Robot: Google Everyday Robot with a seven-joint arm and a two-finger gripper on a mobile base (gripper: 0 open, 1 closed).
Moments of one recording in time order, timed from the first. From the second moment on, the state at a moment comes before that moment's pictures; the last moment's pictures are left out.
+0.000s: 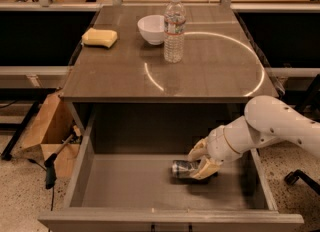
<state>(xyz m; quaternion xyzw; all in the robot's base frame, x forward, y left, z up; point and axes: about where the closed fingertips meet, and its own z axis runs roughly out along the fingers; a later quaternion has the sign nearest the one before) 0.464 -0.112 0.634 -0.68 0.66 0.21 0.25</state>
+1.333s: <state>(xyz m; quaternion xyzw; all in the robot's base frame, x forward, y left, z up) 0.469 -0.113 0.625 -0.68 0.67 0.20 0.23</state>
